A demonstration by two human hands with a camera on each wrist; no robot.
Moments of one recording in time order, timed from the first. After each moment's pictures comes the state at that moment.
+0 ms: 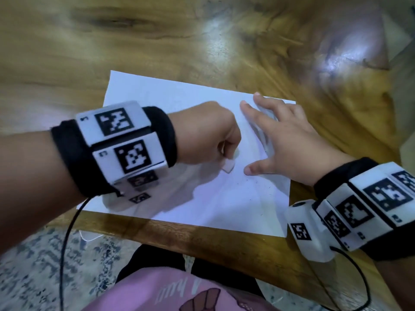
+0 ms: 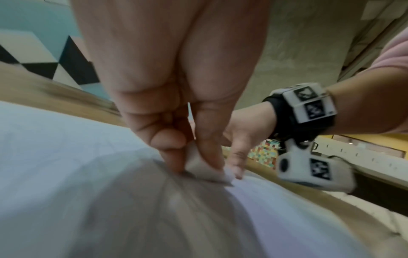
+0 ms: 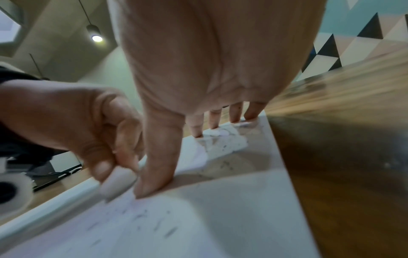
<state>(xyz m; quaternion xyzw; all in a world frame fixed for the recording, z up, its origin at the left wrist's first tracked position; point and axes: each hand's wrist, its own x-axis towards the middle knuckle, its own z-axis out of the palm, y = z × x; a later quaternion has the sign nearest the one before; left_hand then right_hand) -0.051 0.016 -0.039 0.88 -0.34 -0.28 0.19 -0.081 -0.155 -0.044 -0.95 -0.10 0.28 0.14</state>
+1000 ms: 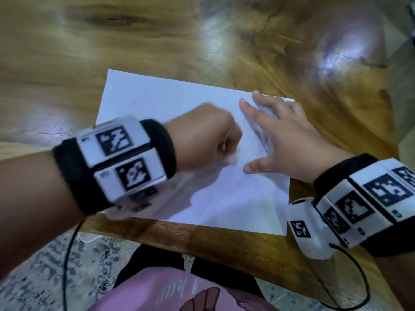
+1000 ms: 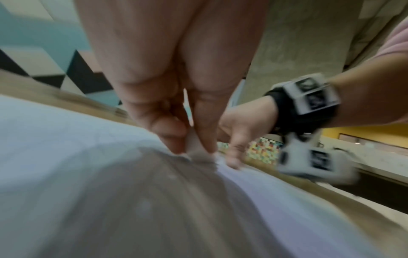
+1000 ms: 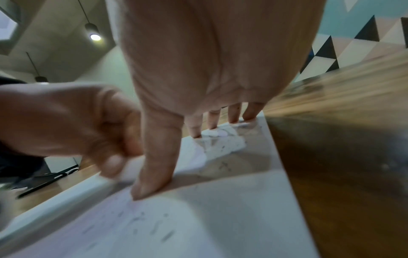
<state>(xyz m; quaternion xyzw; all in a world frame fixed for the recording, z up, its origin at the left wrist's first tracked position) -0.059 0.018 -0.047 0.88 -0.34 -0.22 0.24 -0.080 -0.156 -0.046 -0.95 -0.10 0.28 0.14</state>
